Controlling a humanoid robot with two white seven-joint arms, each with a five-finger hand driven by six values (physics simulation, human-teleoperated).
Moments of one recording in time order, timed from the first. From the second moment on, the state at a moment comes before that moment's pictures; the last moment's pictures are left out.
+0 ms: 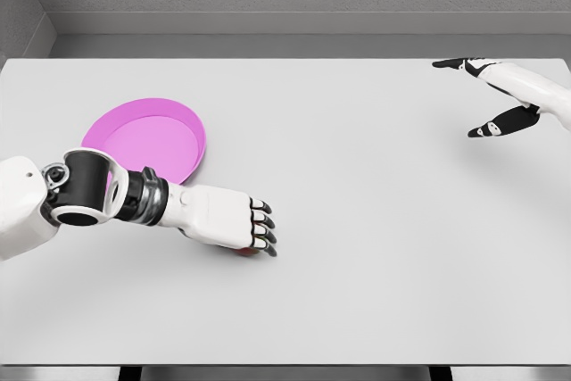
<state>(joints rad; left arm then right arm) -0.83 0.74 -1.10 -1.76 -0.62 -0.61 -0.61 -0.54 -0.71 0.27 -1.16 0.09 -0.61 0.61</state>
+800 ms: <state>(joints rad) -0.83 0.74 -1.10 -1.76 -0.62 -0.61 -0.61 -0.54 -0.71 0.27 -1.16 0.10 -0.61 0.61</state>
